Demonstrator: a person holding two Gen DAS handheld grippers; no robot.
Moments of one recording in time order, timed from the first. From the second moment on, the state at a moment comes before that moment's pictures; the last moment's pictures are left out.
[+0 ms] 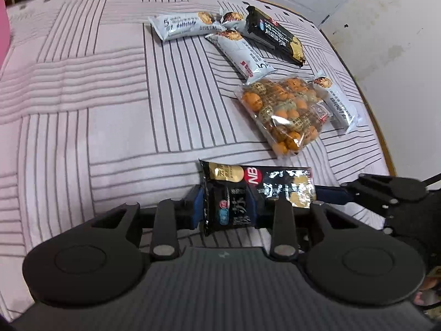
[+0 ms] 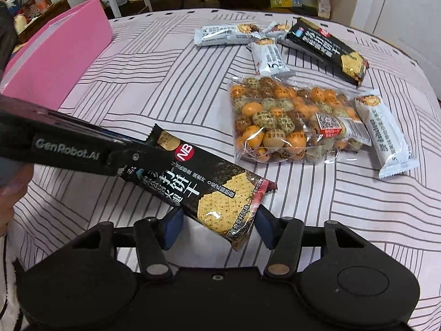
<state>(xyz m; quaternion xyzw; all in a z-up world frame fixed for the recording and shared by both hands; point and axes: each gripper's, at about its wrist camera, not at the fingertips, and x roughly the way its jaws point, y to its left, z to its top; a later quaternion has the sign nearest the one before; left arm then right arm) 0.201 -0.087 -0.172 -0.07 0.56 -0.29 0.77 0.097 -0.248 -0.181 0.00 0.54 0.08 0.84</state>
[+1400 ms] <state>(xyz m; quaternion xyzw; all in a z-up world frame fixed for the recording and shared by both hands) 0.117 -0.050 -0.081 -0.04 0.53 -0.26 0.81 0.043 -0.198 -0.107 -0.01 0.49 0.12 0.86</state>
